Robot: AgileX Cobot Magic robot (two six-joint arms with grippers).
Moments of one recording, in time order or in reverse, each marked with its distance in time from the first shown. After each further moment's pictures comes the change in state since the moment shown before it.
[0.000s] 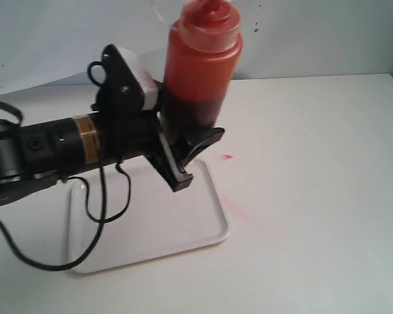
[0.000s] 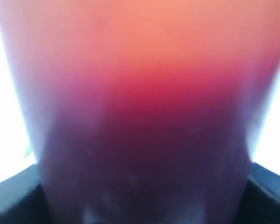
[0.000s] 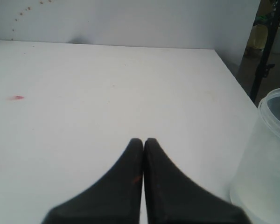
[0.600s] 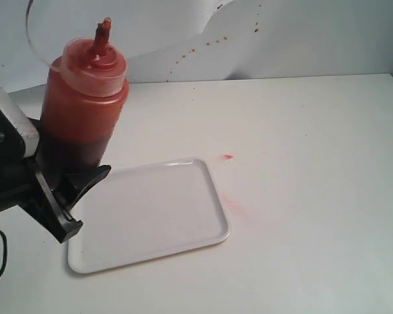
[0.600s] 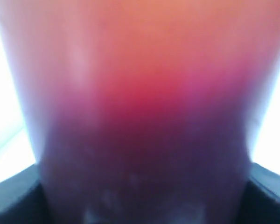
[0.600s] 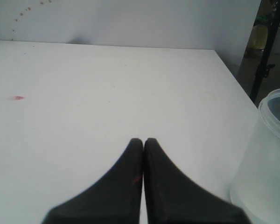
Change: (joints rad) left arm 0.118 -0.498 0.322 0.009 0.419 0.019; right arm 0.000 0.000 0.000 0.000 0.000 0.000
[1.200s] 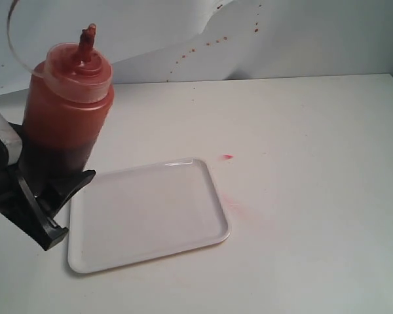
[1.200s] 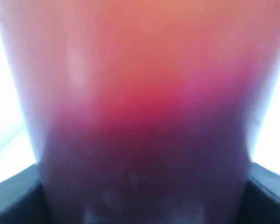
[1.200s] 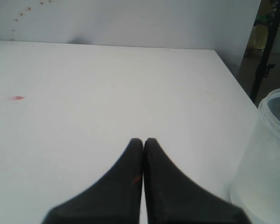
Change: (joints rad) left arm 0.000 -0.068 0.021 0.009 0.087 0.000; right arm 0.000 0.000 0.000 0.000 0.000 0.000
